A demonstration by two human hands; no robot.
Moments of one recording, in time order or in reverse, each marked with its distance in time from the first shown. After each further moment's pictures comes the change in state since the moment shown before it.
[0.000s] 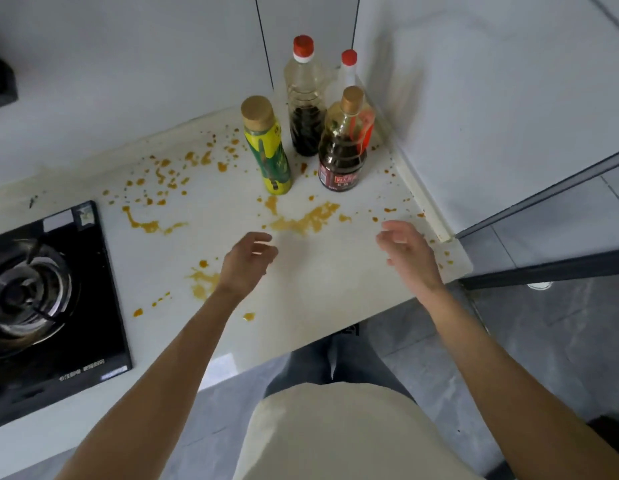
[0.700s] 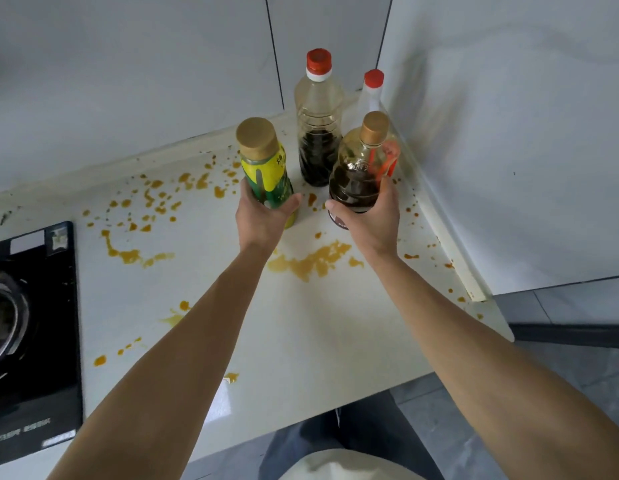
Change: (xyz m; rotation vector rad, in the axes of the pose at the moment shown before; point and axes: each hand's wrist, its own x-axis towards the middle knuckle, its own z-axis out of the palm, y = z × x) left_hand 0.156 0.068 0.037 -0.188 0.420 0.224; right_hand 0.158 -0.059 0.091 0.032 0.218 -0.397
